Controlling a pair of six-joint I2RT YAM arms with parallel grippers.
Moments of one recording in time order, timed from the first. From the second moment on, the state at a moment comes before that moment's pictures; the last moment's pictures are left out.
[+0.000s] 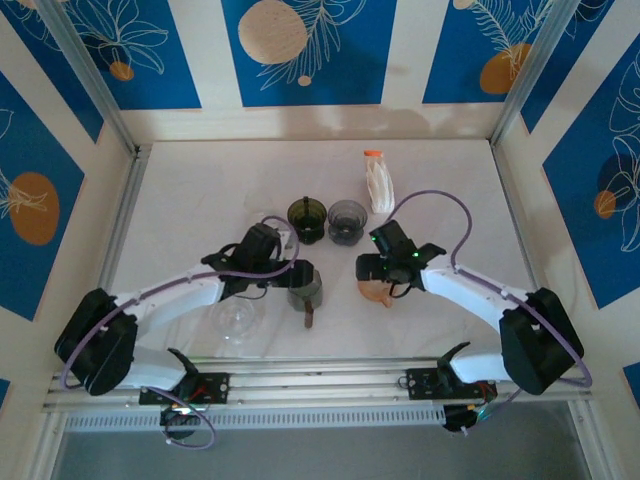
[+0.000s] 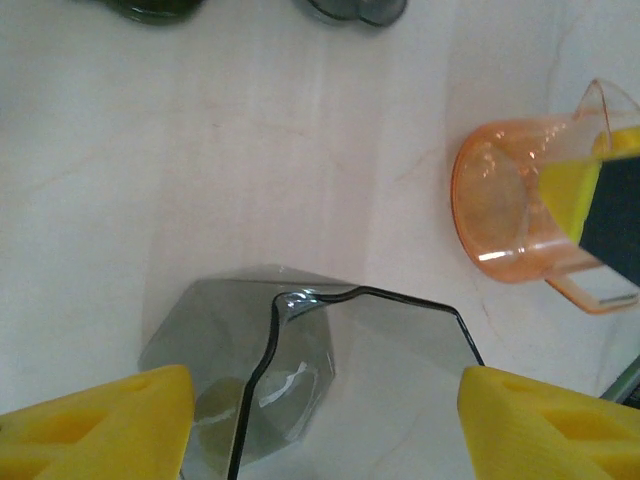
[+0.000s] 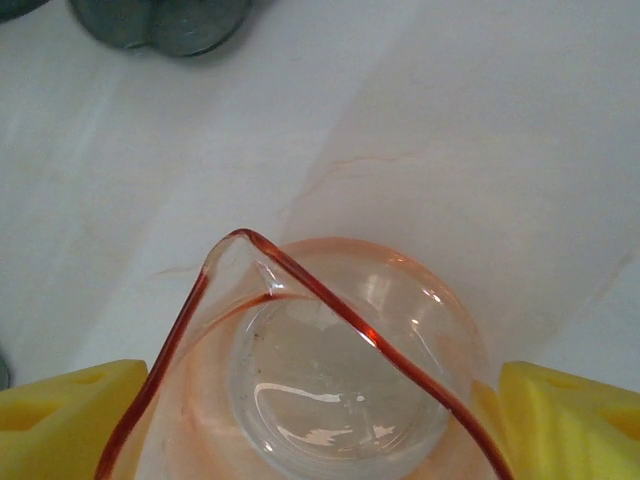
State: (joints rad) left arm -0.73 1.37 0.78 -0.25 0.24 -0.61; right arm 0.56 1.31 0.75 -0.55 0.13 0.53
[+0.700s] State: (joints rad) left arm -0.77 1.25 0.90 -0.36 0.05 -0.60; right arm 0.66 1.12 0.85 -0.63 0.09 0.52
